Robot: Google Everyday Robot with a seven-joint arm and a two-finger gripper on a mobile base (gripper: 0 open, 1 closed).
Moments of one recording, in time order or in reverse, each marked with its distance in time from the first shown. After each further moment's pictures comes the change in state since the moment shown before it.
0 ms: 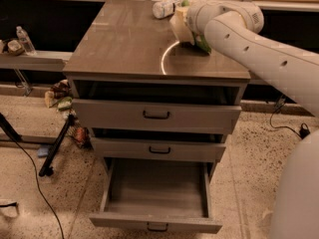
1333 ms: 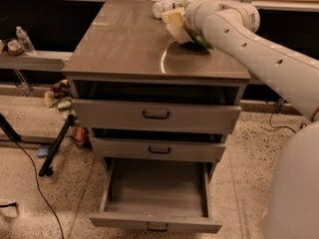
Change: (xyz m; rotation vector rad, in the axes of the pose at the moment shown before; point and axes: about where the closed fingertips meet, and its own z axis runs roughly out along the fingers) arm -0.003 0.000 0.019 -0.022 -0.018 0.002
